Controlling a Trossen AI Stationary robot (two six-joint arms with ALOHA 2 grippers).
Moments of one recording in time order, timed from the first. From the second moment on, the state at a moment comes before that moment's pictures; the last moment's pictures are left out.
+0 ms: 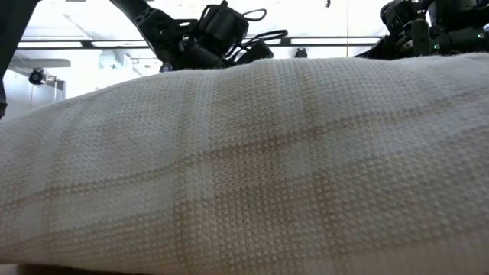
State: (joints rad) left arm 0.15 1.82 1.11 0.24 0.02 0.37; right arm -0.09 0.86 0.19 0.50 0.05 -0.17
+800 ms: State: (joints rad) left arm -0.23 1.25 1.11 -0.47 -0.30 0.11; right arm -0.09 0.86 0.19 0.48 0.05 -0.18
